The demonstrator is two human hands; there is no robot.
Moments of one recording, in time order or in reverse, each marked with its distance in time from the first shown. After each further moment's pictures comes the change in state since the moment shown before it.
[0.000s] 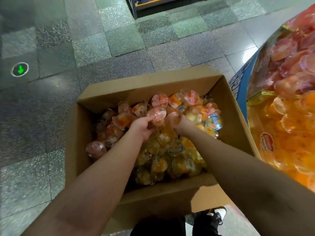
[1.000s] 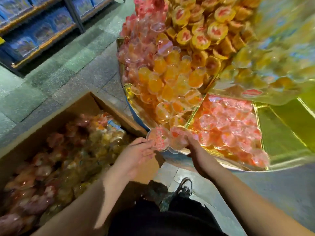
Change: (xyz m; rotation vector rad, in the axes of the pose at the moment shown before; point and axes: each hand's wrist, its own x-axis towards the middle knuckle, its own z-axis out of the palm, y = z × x) left_hand -0.230 -0.231 0.203 0.757 -0.542 0.114; right_hand -0.338 0.313 -0.111 1.127 0.304 -0.028
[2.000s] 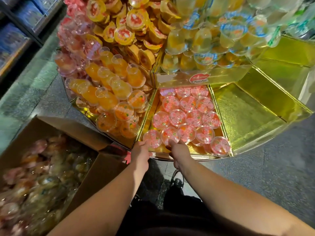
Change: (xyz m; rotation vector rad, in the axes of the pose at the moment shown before) left_hand 0.134 -0.098 0.168 0.294 0.268 -0.023; right_hand 0.073 0.099 -0.121 0.580 0.514 0.381
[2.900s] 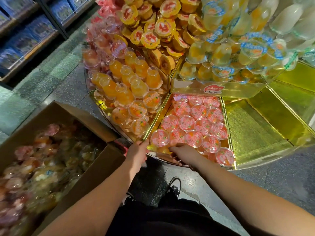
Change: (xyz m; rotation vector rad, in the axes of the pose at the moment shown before) left_hand -0.023 0.009 -0.048 0.073 -0.093 0.033; right_hand -0.039 -0.040 -0.019 -0.897 -0.314 -0.210
